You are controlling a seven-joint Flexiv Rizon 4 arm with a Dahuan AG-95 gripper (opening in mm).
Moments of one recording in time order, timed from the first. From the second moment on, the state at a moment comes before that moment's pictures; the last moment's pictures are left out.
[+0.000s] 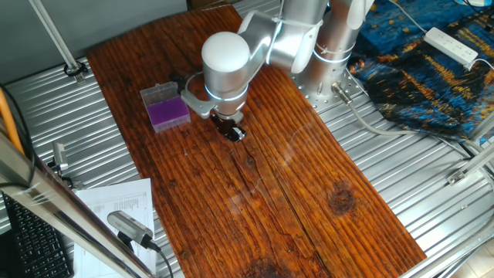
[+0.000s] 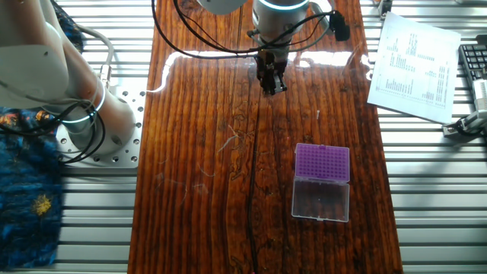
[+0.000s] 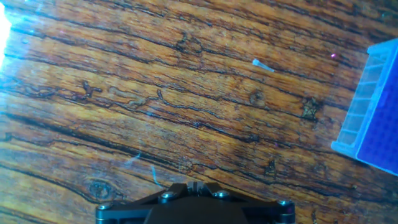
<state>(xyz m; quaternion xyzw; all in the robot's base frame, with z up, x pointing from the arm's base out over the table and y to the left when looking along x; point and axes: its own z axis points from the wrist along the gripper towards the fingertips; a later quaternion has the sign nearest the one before) 0.415 0.077 0.040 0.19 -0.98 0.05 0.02</state>
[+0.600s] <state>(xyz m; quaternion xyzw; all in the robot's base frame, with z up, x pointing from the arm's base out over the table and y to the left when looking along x) 0.415 0.076 0.041 0.33 -0.94 0.00 0.03</state>
